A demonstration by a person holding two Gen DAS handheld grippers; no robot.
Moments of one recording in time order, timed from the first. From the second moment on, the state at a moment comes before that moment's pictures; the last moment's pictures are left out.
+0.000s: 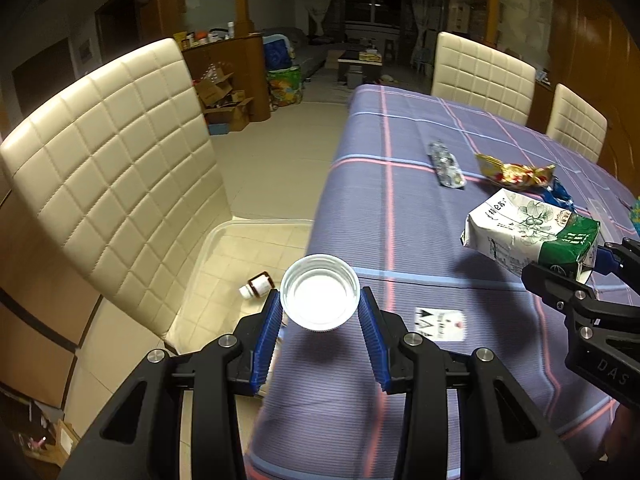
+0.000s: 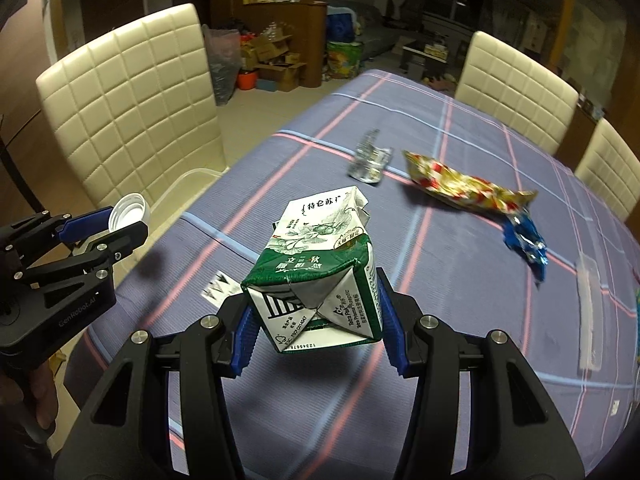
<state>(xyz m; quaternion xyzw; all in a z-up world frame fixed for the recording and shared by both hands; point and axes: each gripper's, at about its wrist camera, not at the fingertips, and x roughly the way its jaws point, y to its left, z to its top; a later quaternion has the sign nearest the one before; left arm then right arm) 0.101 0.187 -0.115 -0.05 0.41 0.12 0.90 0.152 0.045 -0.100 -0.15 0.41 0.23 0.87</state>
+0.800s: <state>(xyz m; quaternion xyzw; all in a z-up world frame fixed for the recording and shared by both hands) 0.112 0.271 -0.145 -0.09 0.43 0.18 0.88 0.169 0.156 -0.114 -0.20 0.42 0.31 0.83</state>
